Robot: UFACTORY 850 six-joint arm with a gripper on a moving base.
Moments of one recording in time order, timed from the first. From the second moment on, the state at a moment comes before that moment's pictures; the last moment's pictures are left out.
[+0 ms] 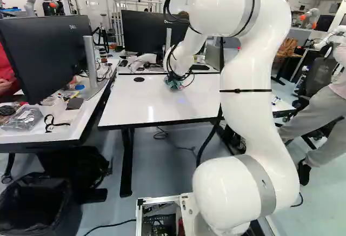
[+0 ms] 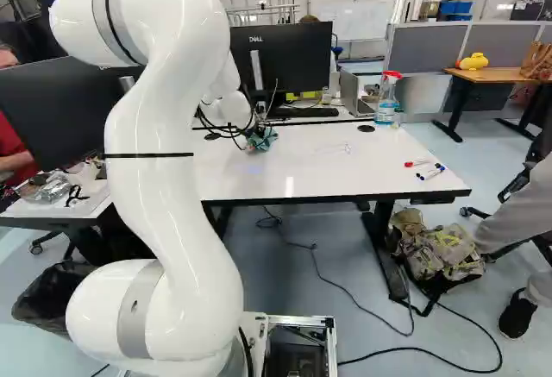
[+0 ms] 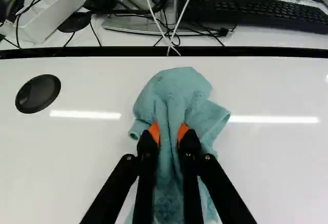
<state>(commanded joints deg) 2.8 -30.2 -65.9 0.0 9.9 0.0</state>
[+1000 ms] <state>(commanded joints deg) -0.2 -19.3 -56.7 0.0 9.9 0.0</state>
